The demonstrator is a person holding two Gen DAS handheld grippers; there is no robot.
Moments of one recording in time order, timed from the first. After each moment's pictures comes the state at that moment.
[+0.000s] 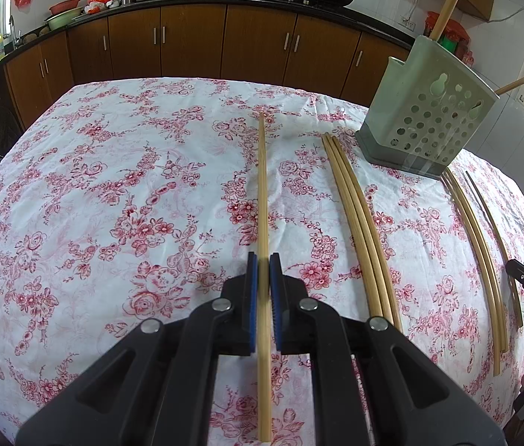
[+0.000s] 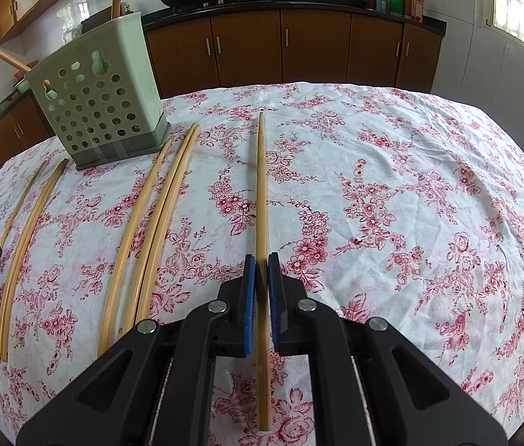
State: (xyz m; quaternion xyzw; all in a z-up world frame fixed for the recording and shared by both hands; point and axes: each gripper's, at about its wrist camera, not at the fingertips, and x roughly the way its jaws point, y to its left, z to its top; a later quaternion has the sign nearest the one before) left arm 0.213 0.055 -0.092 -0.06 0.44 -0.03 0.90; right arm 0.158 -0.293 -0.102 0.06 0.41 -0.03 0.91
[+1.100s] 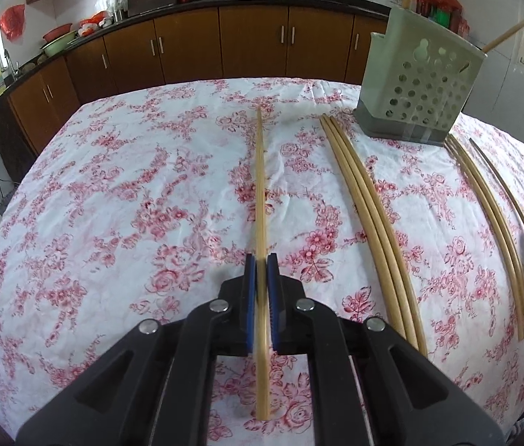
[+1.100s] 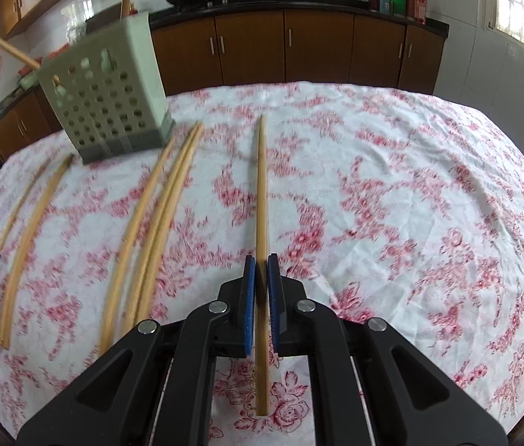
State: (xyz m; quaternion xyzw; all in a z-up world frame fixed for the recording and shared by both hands) left arm 0.194 0.045 -0.085 0.01 0.44 -0.02 0.90; right arm 0.145 -0.293 -0.092 0.05 0.41 -0.03 0.91
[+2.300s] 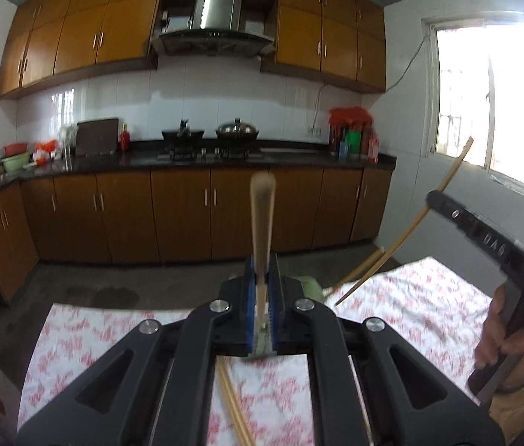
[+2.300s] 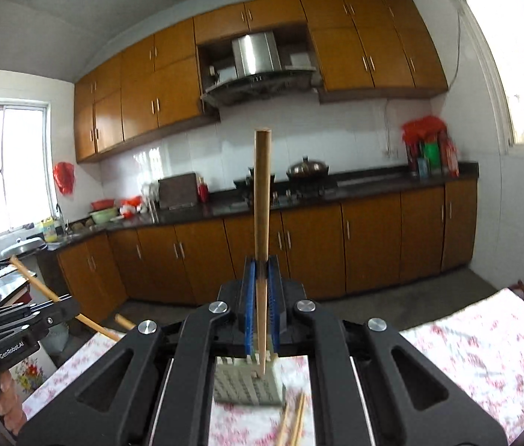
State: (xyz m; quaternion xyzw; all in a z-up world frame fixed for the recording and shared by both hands) left arm 0.178 -0.027 0.166 0.00 0.17 -0.16 0.97; right arm 0.145 -0.256 0.156 0.08 0.07 0.07 0.99
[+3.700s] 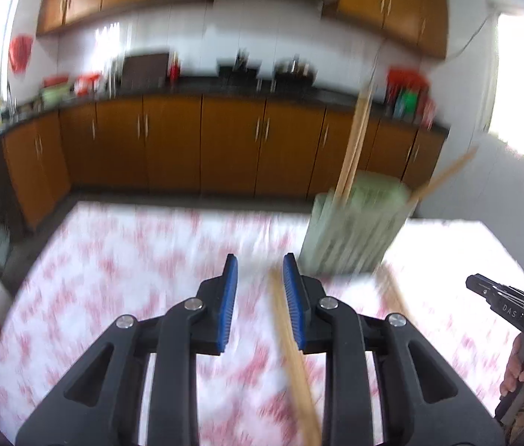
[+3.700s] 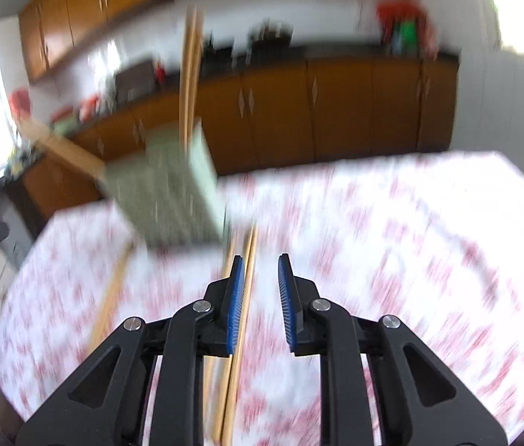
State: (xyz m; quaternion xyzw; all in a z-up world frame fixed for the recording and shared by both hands) left arm 0.187 0.030 0.021 -0.04 0.31 -0.07 0.95; right arm 0.158 -0.289 -0.032 0.10 0.36 0.04 0.93
